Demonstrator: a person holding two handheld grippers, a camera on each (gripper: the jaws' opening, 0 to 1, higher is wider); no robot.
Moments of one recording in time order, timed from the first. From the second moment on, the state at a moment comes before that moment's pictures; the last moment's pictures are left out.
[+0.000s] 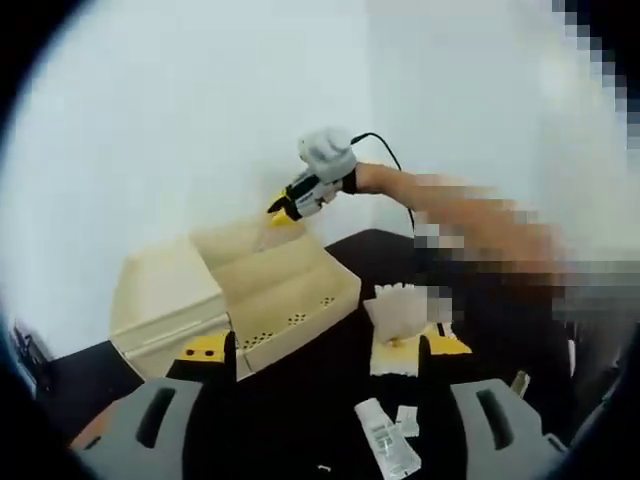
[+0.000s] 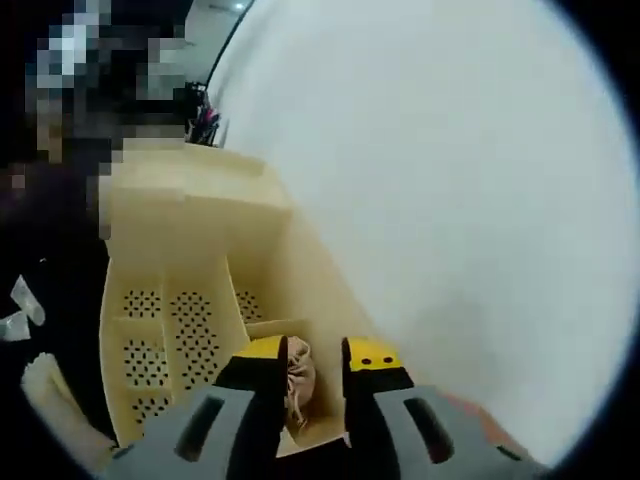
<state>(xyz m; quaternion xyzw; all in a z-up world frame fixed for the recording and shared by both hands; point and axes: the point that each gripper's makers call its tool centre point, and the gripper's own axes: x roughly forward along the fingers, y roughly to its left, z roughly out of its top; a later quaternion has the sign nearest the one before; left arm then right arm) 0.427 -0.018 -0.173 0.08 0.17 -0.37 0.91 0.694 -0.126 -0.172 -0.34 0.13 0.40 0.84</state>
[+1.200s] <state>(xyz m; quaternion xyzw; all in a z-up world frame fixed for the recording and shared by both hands) 0.394 -0.042 -0.127 0.12 0.09 -0.39 0.91 0.460 -0.161 -0.111 -0.27 0.04 0.45 0.85</state>
